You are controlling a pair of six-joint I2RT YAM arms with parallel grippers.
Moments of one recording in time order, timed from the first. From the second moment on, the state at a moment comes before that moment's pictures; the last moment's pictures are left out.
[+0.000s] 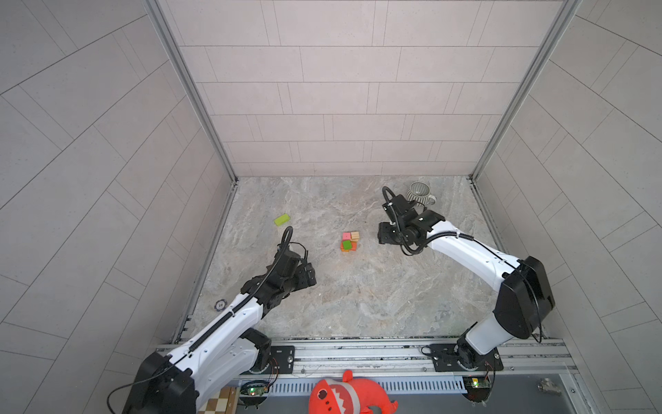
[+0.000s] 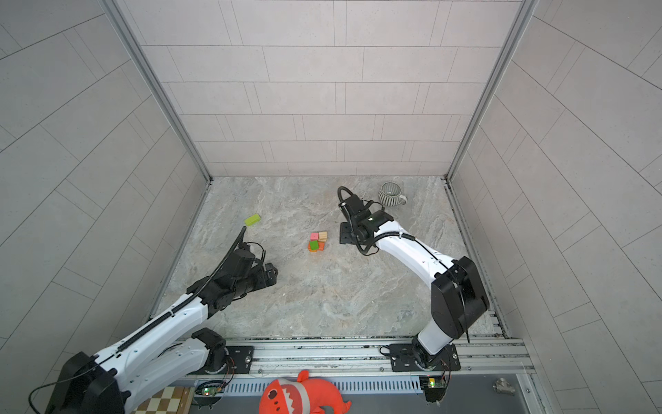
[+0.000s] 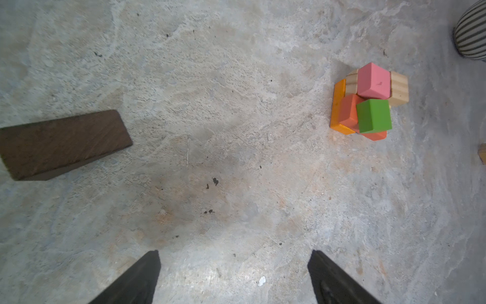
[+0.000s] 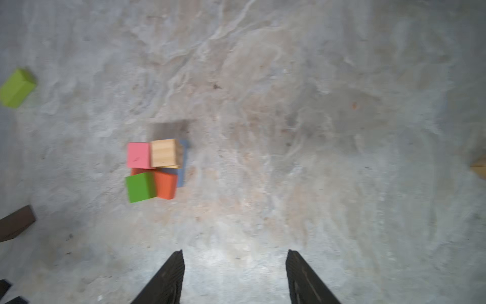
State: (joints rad) left arm -0.47 0.96 0.49 -0.45 -0.07 -0.67; right arm 0.48 1.54 1.22 -0.74 0.12 0.57
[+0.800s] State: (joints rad) left arm -0.51 1.48 0.72 -0.26 -0.20 -0.63; right arm -0.08 1.71 1.06 -0.54 0.10 0.53
